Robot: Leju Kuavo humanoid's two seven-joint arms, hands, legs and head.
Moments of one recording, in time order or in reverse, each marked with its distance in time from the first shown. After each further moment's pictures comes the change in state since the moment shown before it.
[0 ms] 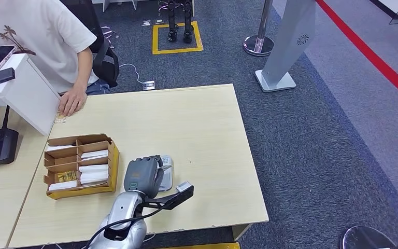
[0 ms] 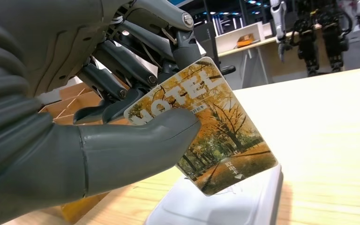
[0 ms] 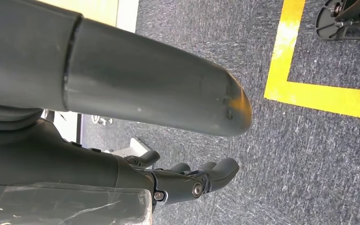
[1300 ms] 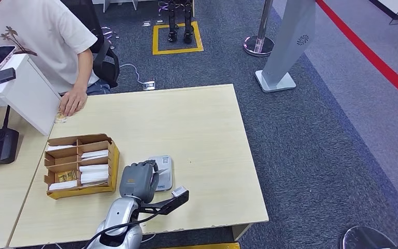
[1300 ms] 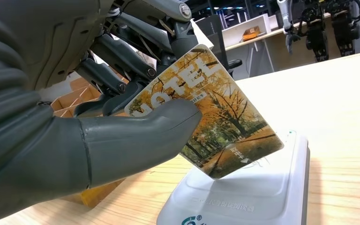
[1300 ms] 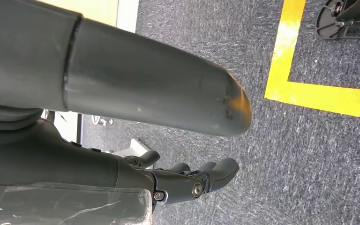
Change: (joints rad) left arm 0.036 0.031 0.001 -0.019 0.000 0.001 0.034; right arm 0.001 0.000 0.000 0.002 -0.005 0.000 0.000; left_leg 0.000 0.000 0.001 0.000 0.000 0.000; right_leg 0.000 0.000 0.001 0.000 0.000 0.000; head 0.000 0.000
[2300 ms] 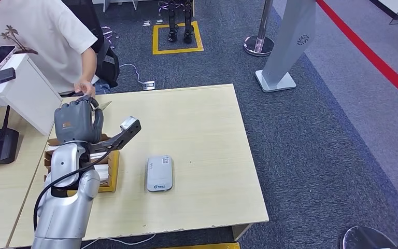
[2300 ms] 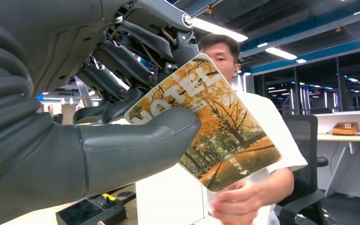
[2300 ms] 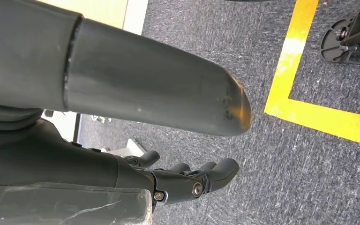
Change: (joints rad) left arm -0.283 0.108 0.178 -0.173 0.000 -0.004 0.037; right arm 0.001 0.004 0.000 -0.009 0.035 0.068 -0.003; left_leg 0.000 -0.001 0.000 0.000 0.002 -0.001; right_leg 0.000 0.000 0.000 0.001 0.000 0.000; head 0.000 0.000
